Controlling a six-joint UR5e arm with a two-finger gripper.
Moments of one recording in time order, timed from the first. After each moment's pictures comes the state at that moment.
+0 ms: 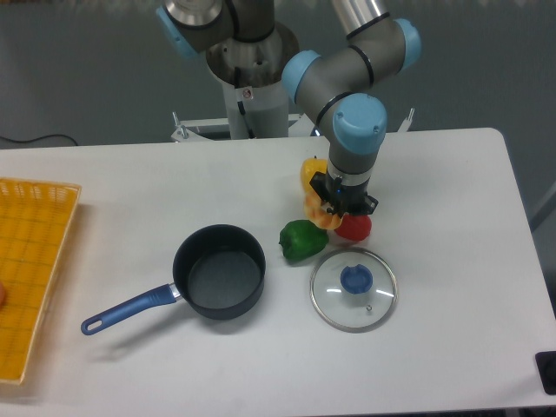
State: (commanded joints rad) arm 2.66 -1.82 -1.91 -1.01 1.58 1.12
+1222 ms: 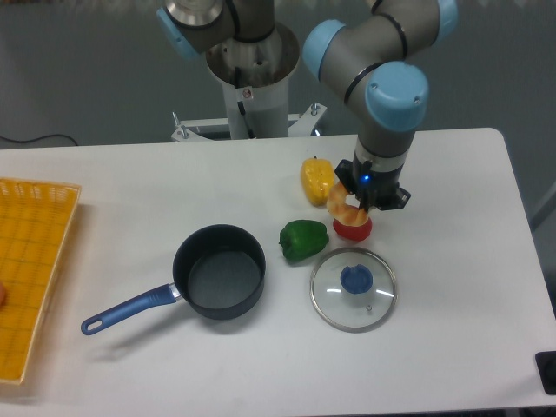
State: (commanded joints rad) arm 2.69 -1.82 -1.59 -1.30 1.57 1.27
